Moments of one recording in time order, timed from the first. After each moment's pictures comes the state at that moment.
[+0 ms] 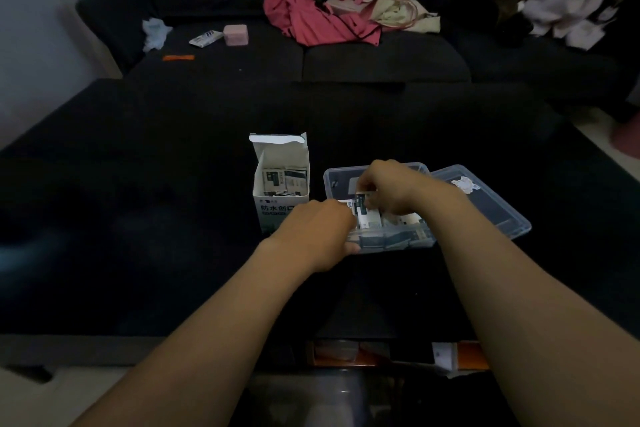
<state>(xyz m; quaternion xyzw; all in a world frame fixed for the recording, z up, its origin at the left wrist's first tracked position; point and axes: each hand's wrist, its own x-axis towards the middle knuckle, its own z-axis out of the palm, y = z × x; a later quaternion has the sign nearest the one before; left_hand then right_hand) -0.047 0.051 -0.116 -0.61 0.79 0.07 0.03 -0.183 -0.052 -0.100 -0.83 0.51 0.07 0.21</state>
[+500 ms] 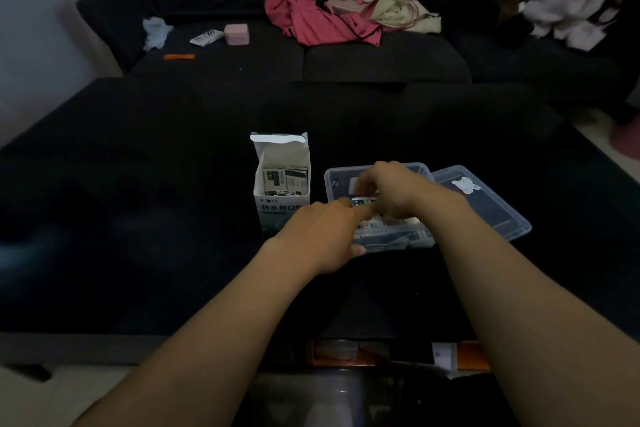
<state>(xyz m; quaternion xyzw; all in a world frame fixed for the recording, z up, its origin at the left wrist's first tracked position) -0.050 0.050 -0.117 -0.59 0.80 0.09 0.03 -0.187 -0.059 -0.112 -0.82 0.52 0.03 0.23</state>
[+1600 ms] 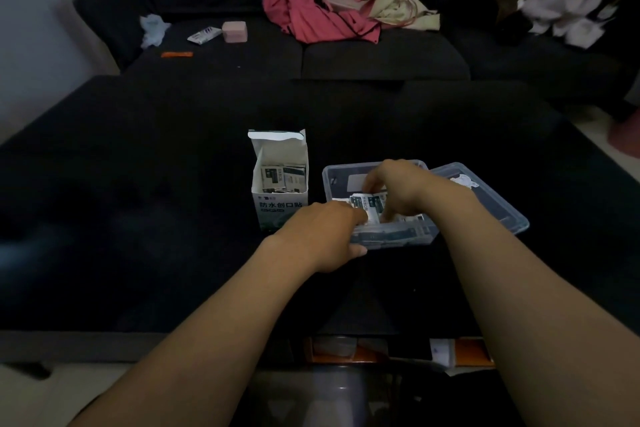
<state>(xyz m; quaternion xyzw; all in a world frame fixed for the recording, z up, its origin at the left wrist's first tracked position) -0.051 0.051 -0.122 -0.59 0.80 0.12 -0.01 -0.197 -0.059 -0.107 -0.82 0.53 0.09 0.20</state>
